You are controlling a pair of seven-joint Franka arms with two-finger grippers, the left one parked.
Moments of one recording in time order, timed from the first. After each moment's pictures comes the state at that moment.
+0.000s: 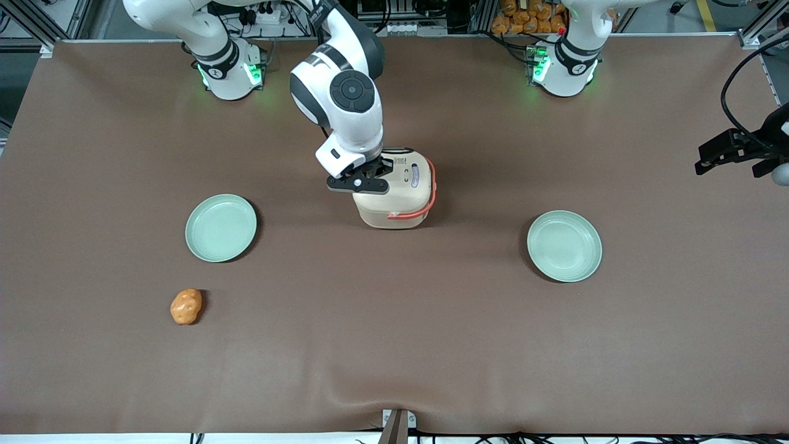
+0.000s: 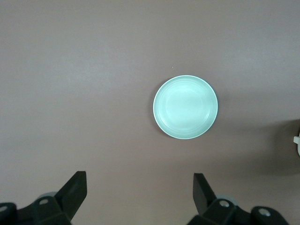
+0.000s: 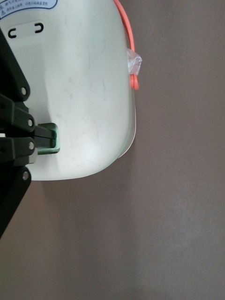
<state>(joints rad) 0.76 0.38 0.03 -1.72 0.03 2.03 0.86</state>
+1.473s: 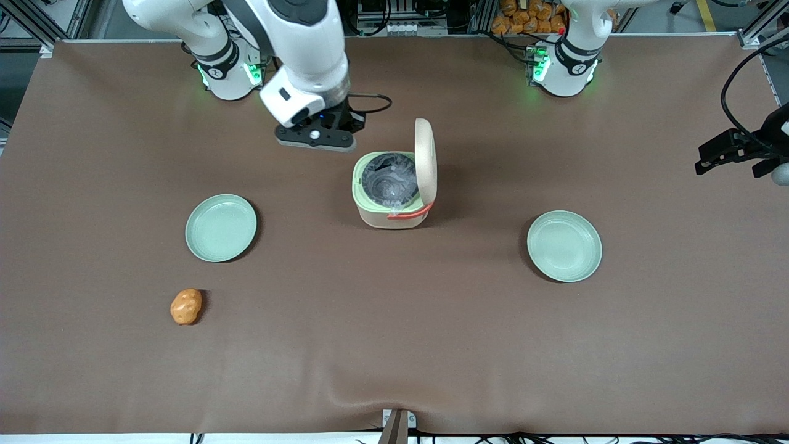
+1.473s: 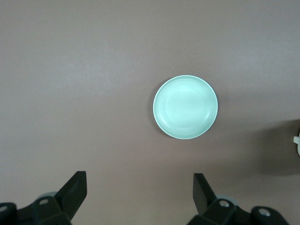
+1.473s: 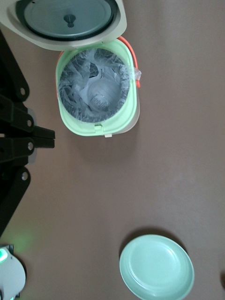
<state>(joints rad) 0.71 0.22 0.00 -1.42 0.04 1.54 0.80</state>
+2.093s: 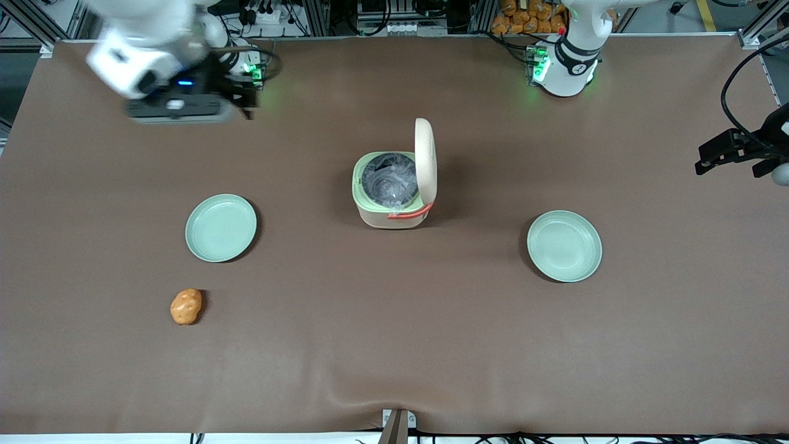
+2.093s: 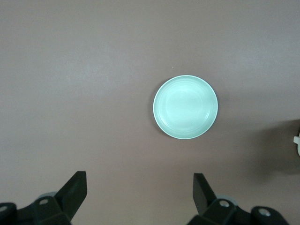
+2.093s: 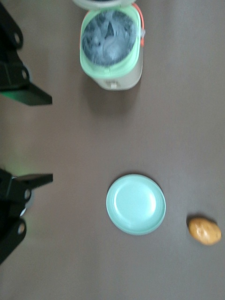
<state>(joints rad) 0.42 0.05 -0.01 -1.37 0.04 1.30 0.36</state>
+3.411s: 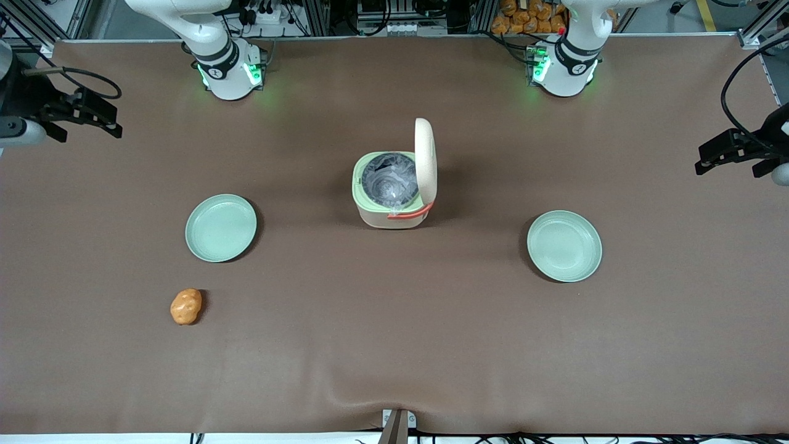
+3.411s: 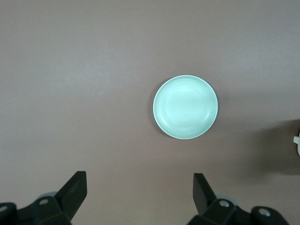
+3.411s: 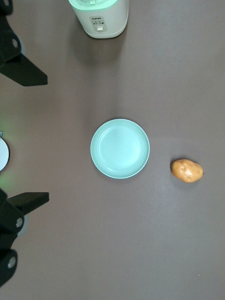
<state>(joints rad) 0.06 -0.09 -0.01 -1.59 0.03 1.44 -0.01</state>
